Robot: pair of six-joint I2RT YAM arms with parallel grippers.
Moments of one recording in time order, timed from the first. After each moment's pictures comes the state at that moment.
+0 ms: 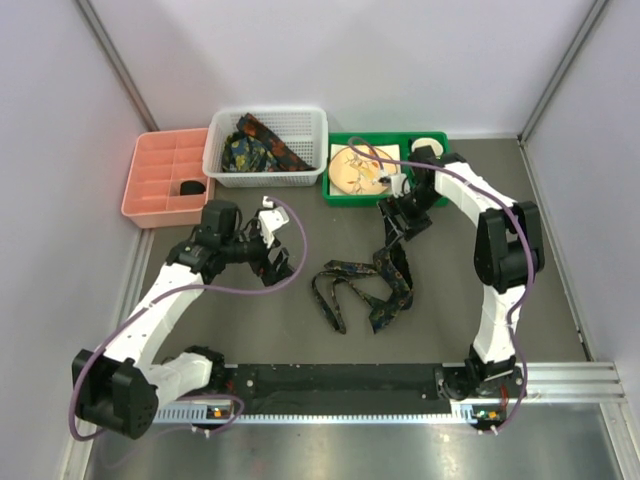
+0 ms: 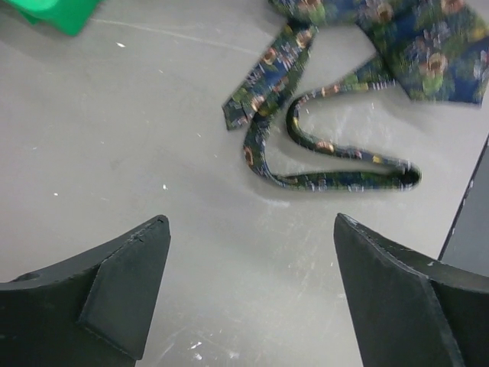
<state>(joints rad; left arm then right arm) -0.30 1.08 0.85 -0.47 0.67 0.42 0.28 1.99 1.61 -1.06 -0.45 -0.26</state>
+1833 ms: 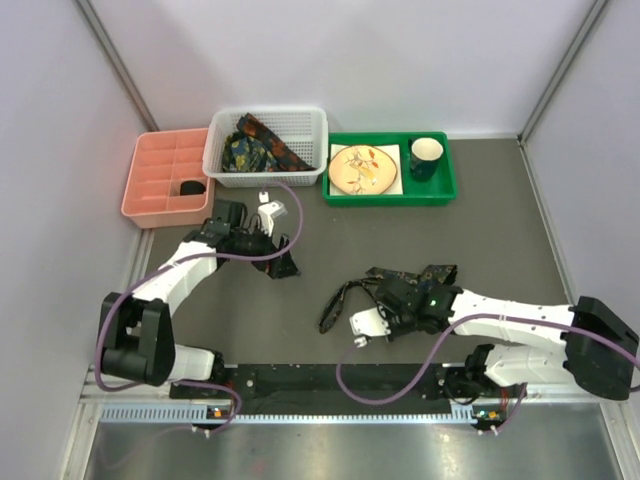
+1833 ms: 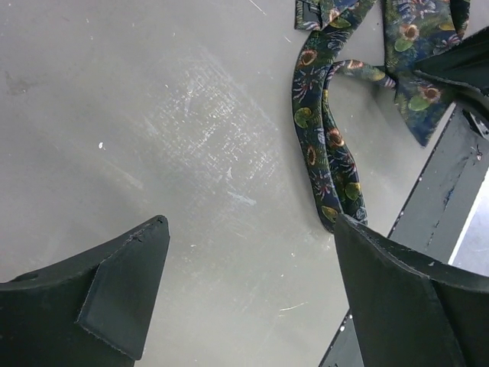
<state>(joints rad) -0.21 1.36 0.82 -0.40 0.80 0.16 1.05 1.16 0.58 -0.60 0.08 -0.88</state>
